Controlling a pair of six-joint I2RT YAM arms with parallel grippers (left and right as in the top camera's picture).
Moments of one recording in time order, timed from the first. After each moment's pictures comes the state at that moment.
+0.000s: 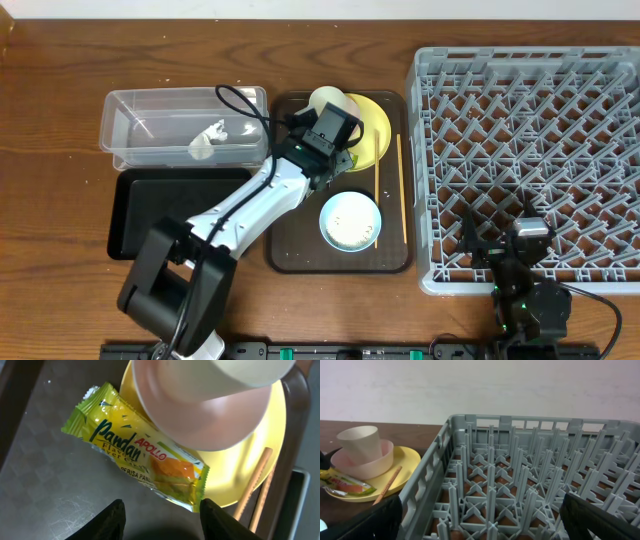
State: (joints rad) left arm -0.58 1.78 1.20 -0.50 -0.14 -0.98; right arm 0.03 0.01 0.01 -0.07 -0.05 0.01
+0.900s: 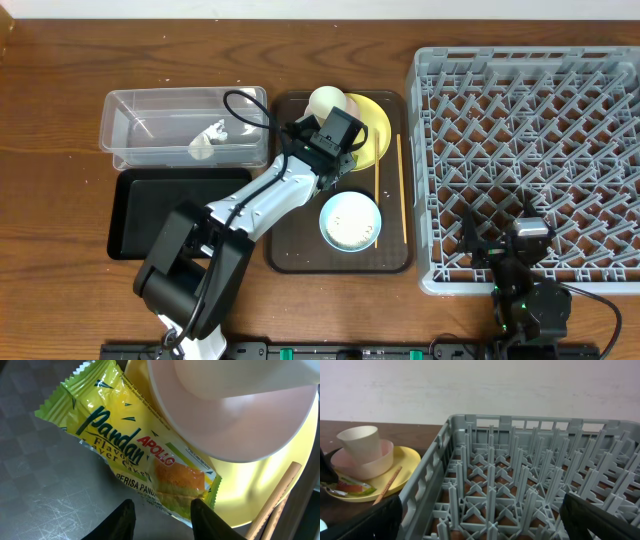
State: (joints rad) left arm -0.59 1.86 1.20 -0.45 -0.14 -1.09; right arm 0.03 0.01 0.01 -0.07 -0.05 0.01
